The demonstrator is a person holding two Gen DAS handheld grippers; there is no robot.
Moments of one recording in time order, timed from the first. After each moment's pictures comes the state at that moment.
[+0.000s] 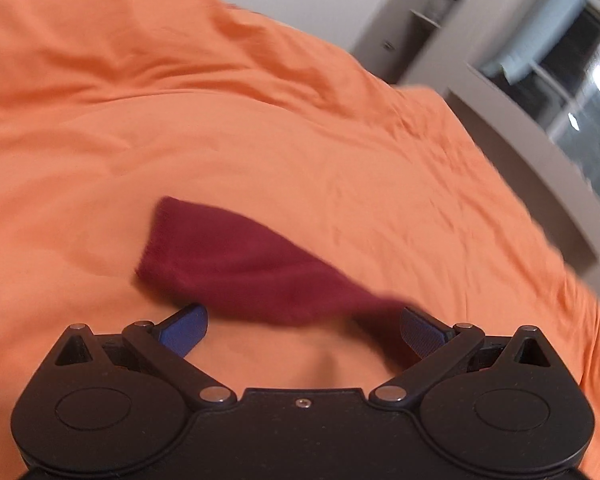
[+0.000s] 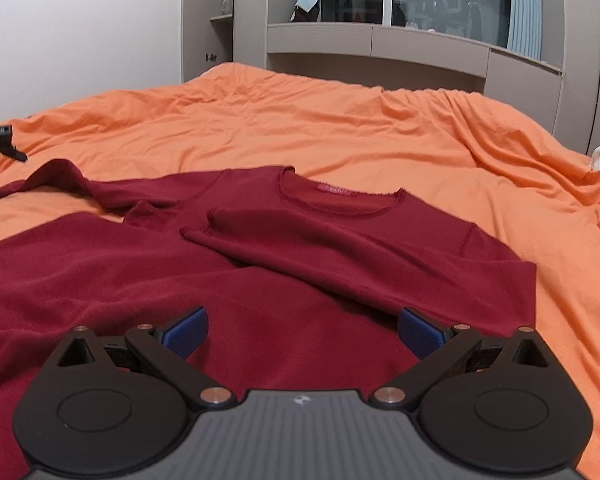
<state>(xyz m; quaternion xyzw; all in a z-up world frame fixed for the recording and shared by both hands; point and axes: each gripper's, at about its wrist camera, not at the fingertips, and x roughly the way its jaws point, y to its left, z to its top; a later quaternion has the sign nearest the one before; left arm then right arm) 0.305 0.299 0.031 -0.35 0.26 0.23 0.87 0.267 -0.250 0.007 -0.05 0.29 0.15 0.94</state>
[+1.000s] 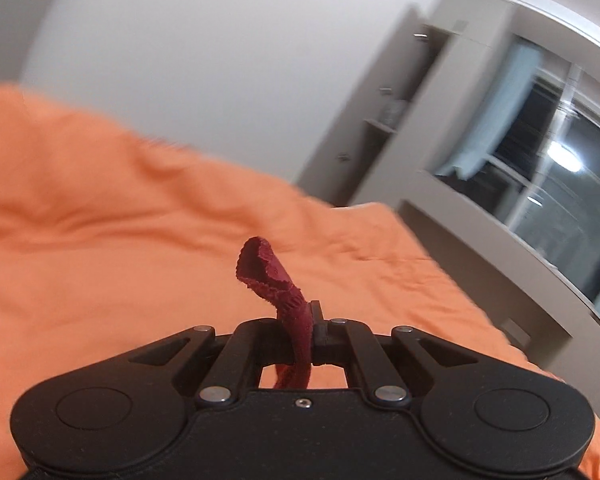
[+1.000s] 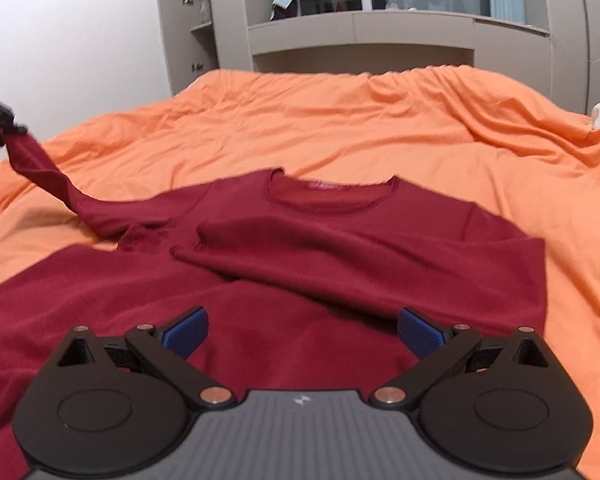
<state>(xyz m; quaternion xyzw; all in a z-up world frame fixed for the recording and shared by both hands) 0.363 0.259 0.127 -0.28 0.08 0.21 0.93 0.285 -0.272 0.011 0.02 0.30 0.15 0.94</state>
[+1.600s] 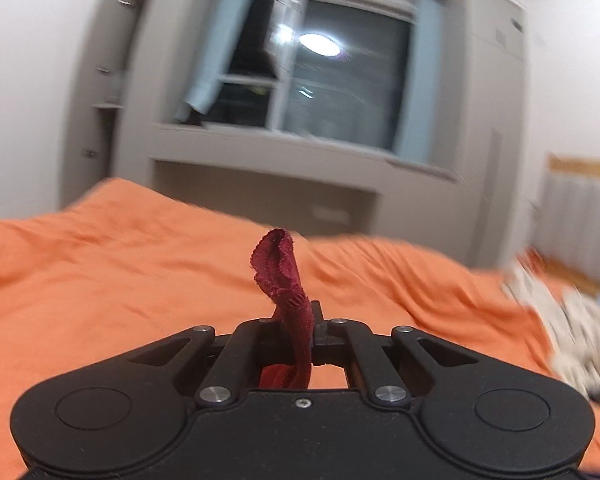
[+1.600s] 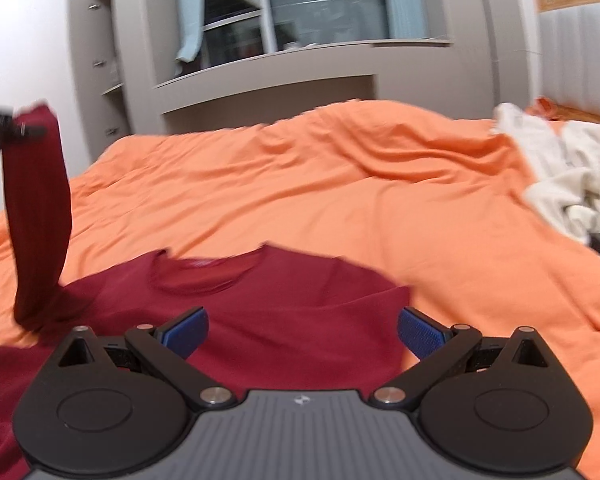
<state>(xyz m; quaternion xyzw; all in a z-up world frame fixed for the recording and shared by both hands) 0.409 -0.051 0.151 -0.05 0.14 -0.11 0.98 0.304 -0.370 0.043 0.09 0.25 0.02 0.96</state>
